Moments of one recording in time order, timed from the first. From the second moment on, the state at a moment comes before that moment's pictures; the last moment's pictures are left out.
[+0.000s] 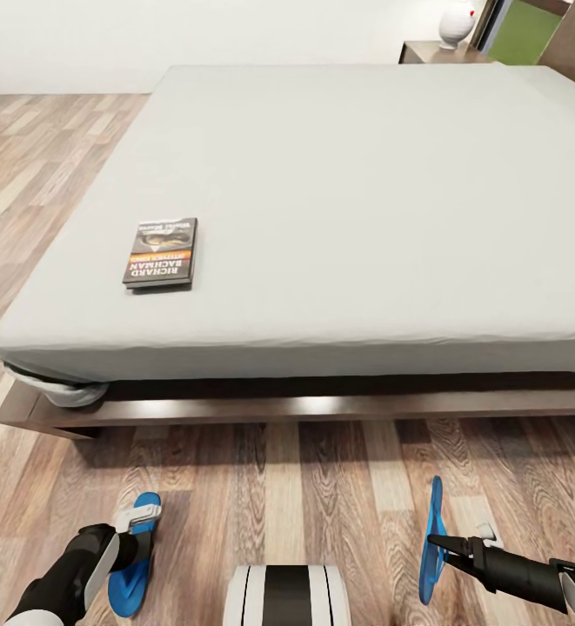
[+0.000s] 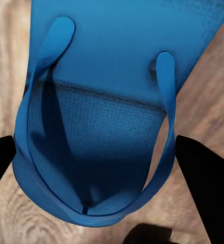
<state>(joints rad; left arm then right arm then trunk) -0.47 0.13 0.18 -0.64 0.05 0.61 -0.05 -0.48 -0.43 -0.16 -0.38 -0.23 0.65 1.26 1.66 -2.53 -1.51</state>
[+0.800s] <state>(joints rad) -0.55 0.13 0.18 -0.80 0.05 0.76 -0.05 -0.48 -0.43 -0.16 -0.38 -0.23 0.65 1.26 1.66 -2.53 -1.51</state>
